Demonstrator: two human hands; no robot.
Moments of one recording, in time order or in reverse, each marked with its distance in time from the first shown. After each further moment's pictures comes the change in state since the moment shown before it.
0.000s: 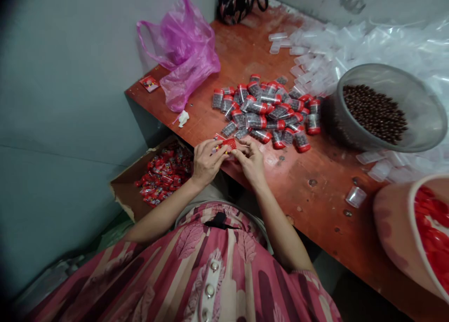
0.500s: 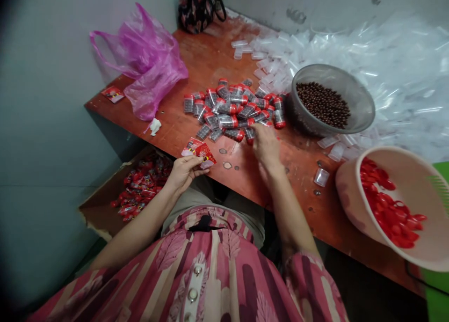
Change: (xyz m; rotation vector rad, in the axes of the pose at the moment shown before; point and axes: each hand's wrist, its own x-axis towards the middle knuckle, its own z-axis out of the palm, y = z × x) left_hand 0.004 0.024 0.005 -1.025 -0.145 -0.822; right_hand 0.037 -0.041 -0.101 -0.996 0.149 -0.447
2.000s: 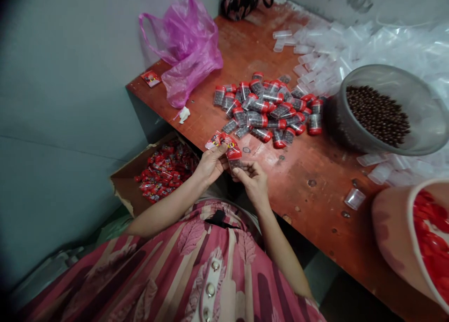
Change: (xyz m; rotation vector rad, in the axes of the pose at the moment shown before) left_hand 0.003 -0.004 0.019 -0.377 -0.025 -0.002; right_hand -0.096 -0.075 0.052 0.899 -0.164 0.516
